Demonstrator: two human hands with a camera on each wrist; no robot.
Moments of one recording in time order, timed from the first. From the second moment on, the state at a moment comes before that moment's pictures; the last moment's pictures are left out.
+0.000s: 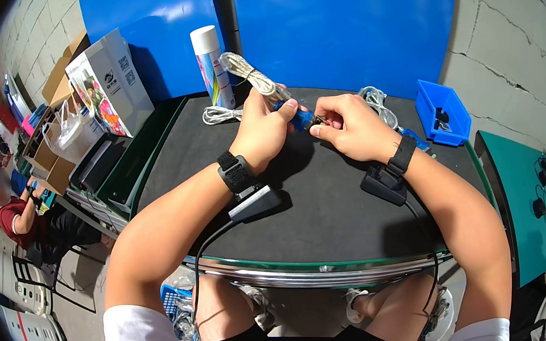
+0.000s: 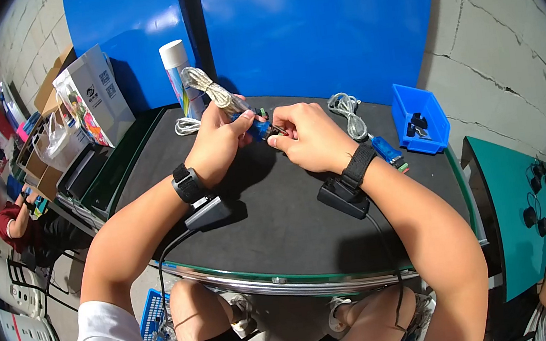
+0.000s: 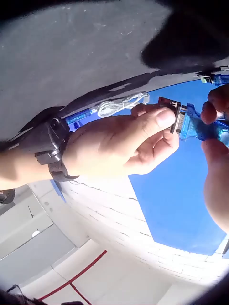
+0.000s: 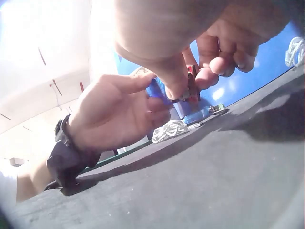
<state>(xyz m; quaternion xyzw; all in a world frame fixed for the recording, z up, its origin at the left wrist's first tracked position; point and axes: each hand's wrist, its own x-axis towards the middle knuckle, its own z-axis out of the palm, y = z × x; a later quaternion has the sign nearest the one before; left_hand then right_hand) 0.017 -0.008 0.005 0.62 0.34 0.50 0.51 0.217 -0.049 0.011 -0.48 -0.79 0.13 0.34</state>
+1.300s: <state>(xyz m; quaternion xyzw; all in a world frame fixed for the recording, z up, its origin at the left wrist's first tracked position) 0.000 0.017 0.013 0.67 0.29 0.53 0.42 0.225 -0.041 0.000 -0.47 -0.77 0.16 0.41</state>
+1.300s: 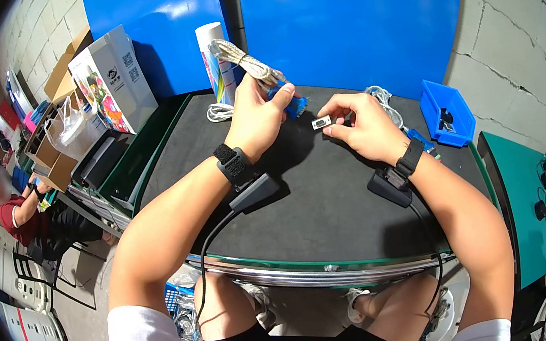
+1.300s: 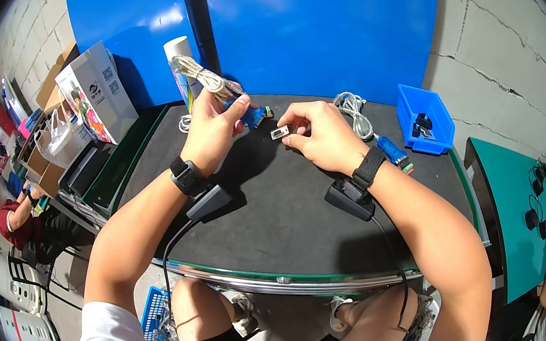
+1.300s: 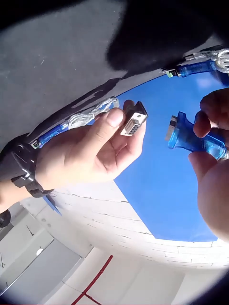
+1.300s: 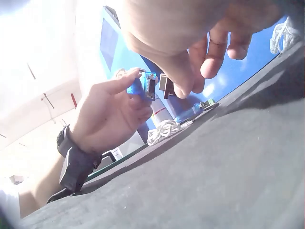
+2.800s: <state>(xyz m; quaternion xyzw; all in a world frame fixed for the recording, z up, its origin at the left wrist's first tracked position) -0.006 0.031 -0.001 0.60 0.36 0.41 0.59 0.224 -0.036 -0.005 -0.40 -0.71 0.33 0.48</state>
